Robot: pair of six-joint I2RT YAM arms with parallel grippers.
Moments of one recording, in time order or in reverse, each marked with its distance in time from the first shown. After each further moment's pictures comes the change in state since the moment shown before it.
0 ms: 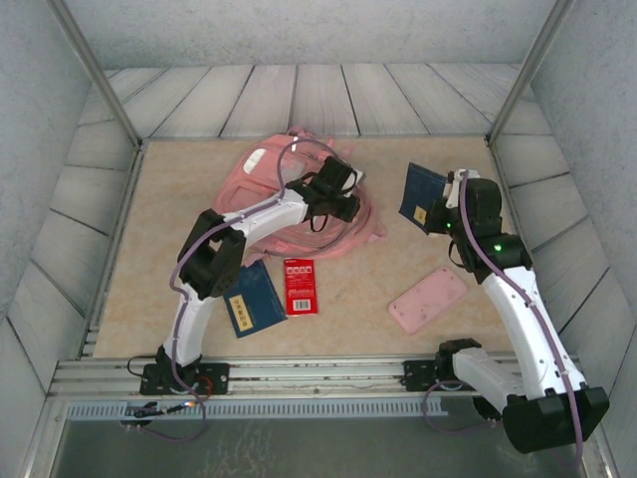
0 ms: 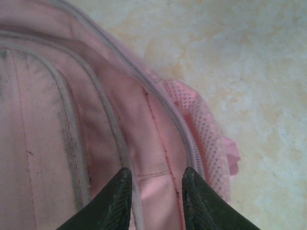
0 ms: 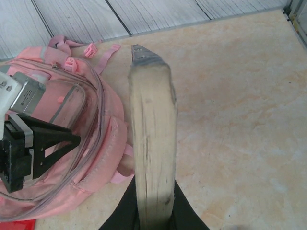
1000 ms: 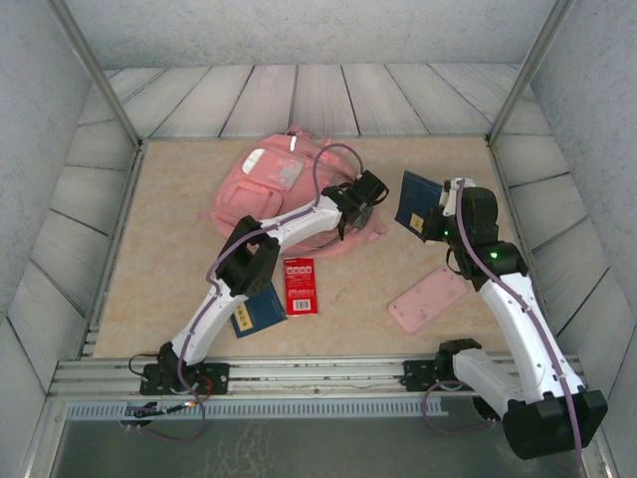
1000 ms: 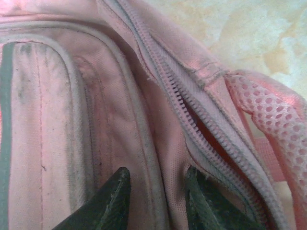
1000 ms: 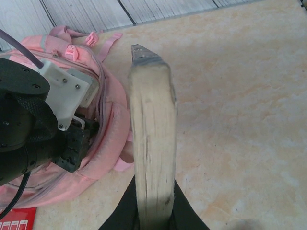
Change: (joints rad) left arm -0.099 0.277 0.360 -0.265 -0.483 0.034; right arm 0.000 -0.032 -0.084 0.043 -0.031 0.008
